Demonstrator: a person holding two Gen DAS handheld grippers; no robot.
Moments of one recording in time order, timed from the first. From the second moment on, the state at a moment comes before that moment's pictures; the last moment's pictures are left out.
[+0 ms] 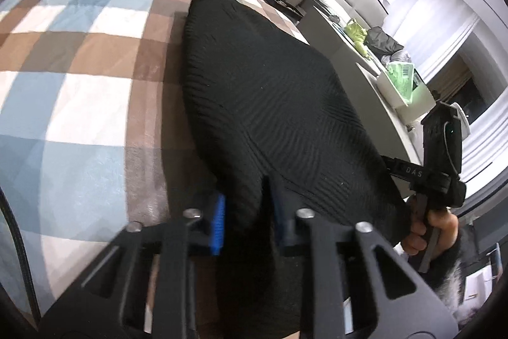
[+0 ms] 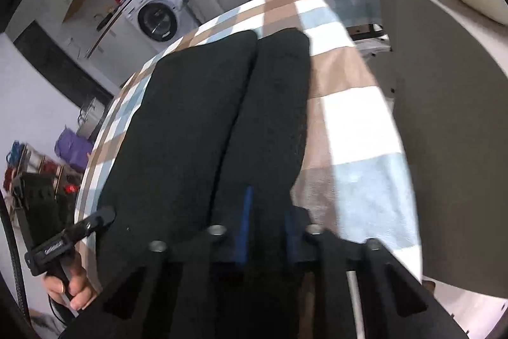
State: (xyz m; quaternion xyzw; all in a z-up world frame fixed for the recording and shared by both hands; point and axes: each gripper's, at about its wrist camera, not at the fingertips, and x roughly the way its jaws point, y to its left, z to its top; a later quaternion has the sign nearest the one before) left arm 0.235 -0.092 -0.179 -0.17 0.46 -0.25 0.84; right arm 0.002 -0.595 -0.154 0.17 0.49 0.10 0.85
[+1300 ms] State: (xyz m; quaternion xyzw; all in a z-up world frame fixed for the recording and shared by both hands) left arm 0.171 -0.023 -0.163 -0.13 0.43 -0.20 0.87; right arm -0.015 -0.460 -0.138 0.14 0.48 0.22 0.84
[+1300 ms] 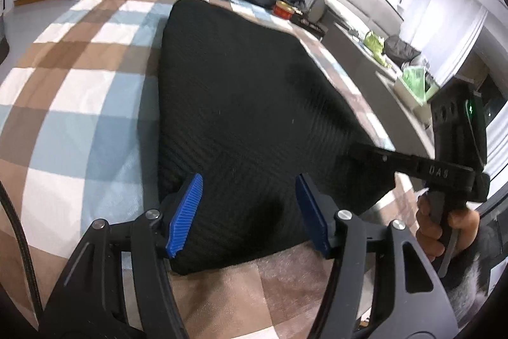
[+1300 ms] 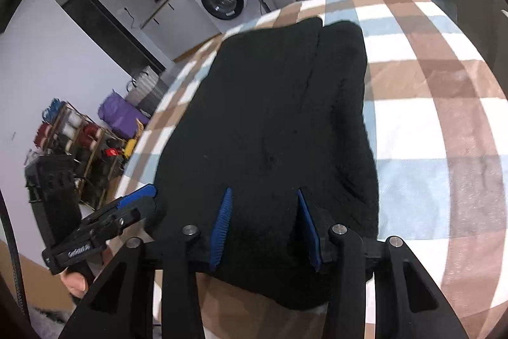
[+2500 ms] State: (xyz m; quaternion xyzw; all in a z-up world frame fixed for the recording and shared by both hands) left arm 0.172 -0.027 -0.173 -0.10 0.42 -0.19 0.88; right arm 0.047 -0.453 -0.147 0.15 0.48 0.17 0.85
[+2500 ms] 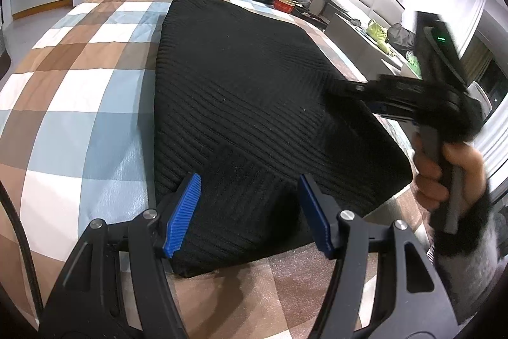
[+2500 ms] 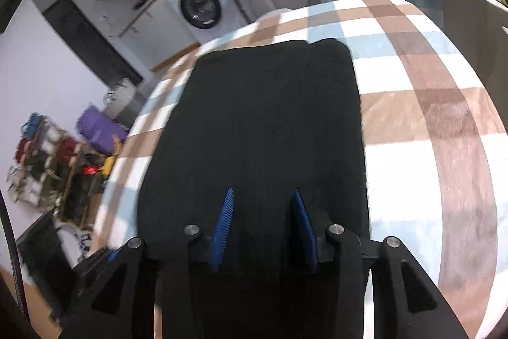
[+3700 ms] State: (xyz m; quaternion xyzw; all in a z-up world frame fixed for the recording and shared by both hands) left arm 0.172 -0.122 -0.135 -0.06 0.42 -0.26 0.87; right arm -0.029 -0.484 -0.125 0.21 0.38 0.25 0.86
